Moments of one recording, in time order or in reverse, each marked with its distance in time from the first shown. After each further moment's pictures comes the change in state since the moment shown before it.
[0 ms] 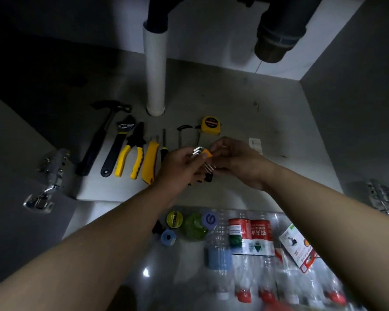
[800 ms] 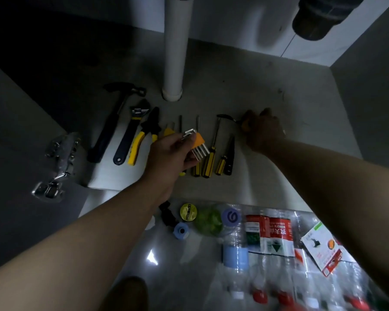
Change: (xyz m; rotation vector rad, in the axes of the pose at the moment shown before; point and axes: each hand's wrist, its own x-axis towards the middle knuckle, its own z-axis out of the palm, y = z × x) left_hand 0.011 -0.026 -0.048 -0.285 0.151 -0.008; right_hand 0.082 0.013 -0.031 -1.323 0.425 0.011
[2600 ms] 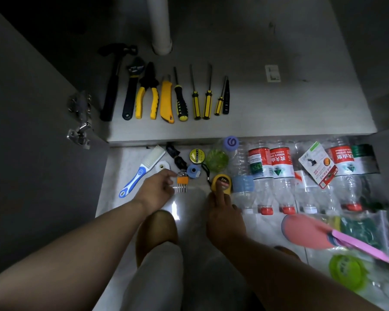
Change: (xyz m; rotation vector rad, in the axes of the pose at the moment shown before) left_hand -0.113 -0.104 -0.118 1.131 -0.280 -0.153; right_hand -0.330 -0.102 0.151 0.176 -0.355 0.015
